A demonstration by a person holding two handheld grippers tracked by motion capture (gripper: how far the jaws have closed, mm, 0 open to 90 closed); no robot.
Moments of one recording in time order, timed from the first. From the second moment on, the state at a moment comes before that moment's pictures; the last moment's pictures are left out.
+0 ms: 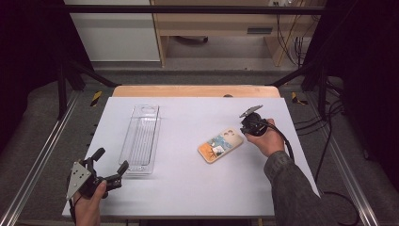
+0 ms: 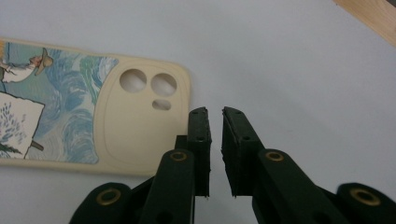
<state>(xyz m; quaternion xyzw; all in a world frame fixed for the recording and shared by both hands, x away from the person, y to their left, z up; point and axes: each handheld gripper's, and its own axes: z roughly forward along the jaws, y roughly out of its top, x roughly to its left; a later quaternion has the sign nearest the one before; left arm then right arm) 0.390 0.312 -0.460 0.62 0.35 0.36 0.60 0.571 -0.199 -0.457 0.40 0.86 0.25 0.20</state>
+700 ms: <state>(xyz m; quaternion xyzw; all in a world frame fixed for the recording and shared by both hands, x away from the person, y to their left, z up) 0.388 0.313 -0.458 0.62 0.35 0.36 0.61 0.589 -0.191 -0.484 0.44 0.83 0.28 0.19</state>
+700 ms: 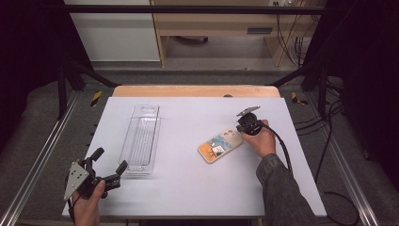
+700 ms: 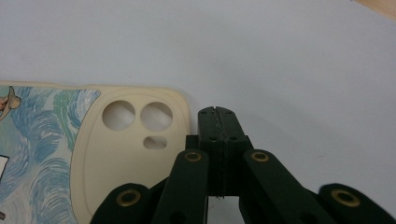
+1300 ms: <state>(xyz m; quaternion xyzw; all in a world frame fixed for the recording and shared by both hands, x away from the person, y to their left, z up) 0.387 0.316 -0.457 0.61 0.35 0.36 0.61 0.594 -0.183 -0.495 0.44 0.83 0.29 0.17</state>
